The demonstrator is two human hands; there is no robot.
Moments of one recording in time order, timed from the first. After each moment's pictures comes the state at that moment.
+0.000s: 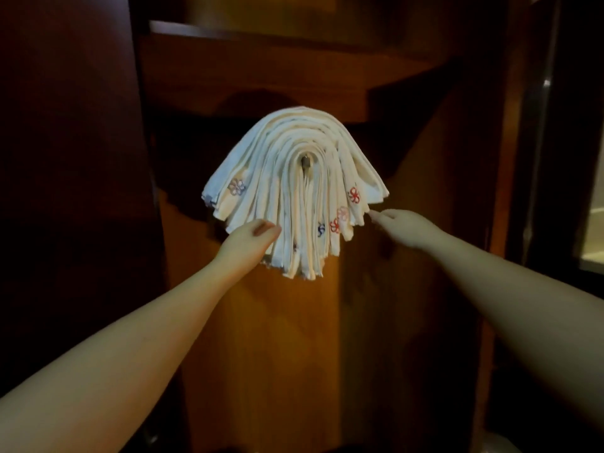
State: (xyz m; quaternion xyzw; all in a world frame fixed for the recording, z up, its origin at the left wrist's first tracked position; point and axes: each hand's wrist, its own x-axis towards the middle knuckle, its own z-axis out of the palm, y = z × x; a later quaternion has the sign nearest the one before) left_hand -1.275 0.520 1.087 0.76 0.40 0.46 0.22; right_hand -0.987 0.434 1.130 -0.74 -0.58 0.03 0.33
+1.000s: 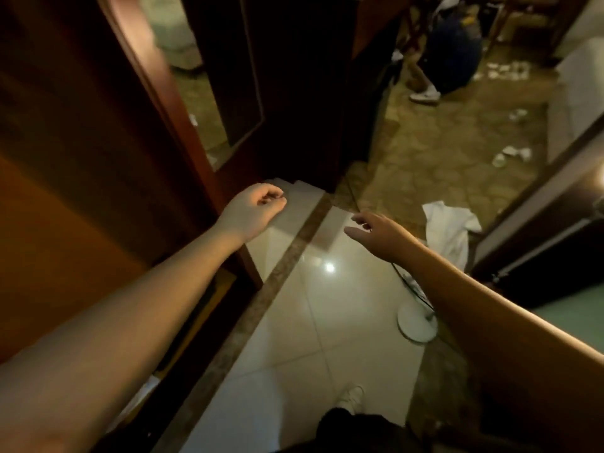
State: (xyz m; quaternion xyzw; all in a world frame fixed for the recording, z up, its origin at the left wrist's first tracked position) left_hand -0.863 0.262 0.769 0.89 0.18 0.05 0.41; right_hand -0.746 0.014 0.707 -0.90 -0.23 0.20 0.30
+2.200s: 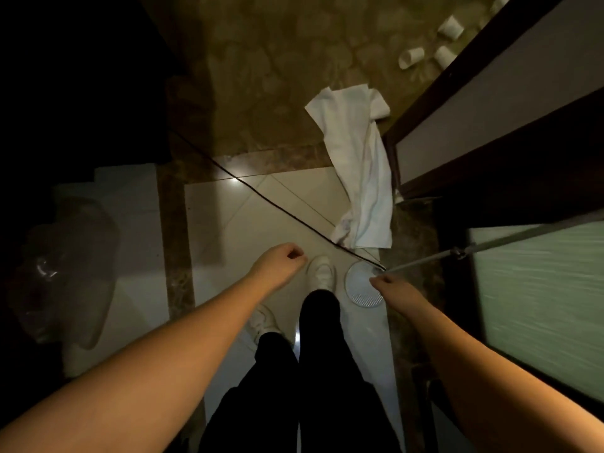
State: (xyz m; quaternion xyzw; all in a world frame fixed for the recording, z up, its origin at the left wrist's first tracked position) left_hand -0.298 0.081 0.350 0.81 0.05 -0.46 0.35; right_hand -0.401 -0.177 0.326 -0.75 0.37 0.43 0.35
